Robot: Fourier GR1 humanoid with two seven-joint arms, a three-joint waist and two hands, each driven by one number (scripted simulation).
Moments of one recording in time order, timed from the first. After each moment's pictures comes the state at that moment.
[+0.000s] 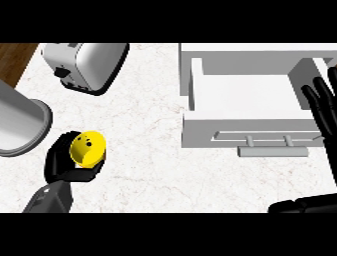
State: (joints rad) left arm -0.36 0.15 0.31 -0.48 0.16 -0.28 -0.98; right arm -0.09 -0.09 -0.05 -2.13 -0.17 0.13 0.21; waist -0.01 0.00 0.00
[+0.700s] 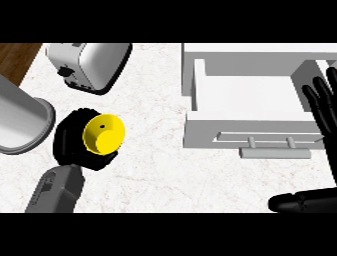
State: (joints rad) left arm -0.31 0.06 0.16 -0.99 0.20 -0.26 -0.76; right arm -0.08 -0.09 -0.07 -2.10 -0.17 0.13 0.20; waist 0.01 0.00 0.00
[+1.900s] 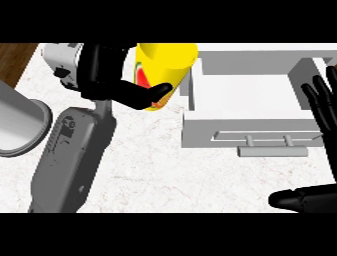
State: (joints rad) left arm -0.72 0.00 -0.02 -1.33 0.21 0.15 -0.18; right arm -0.09 -0.10 -0.09 -2.08 -0.17 0.14 0.18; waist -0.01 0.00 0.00
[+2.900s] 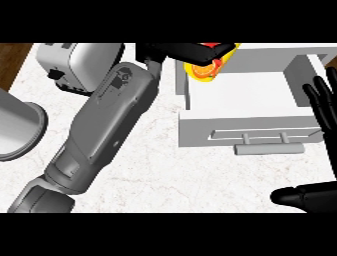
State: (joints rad) left arm -1.15 0.00 -0.12 -0.77 0.32 0.33 -0.26; right arm -0.09 -0.11 -0.10 -2.05 -0.18 0.16 0.14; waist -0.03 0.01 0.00
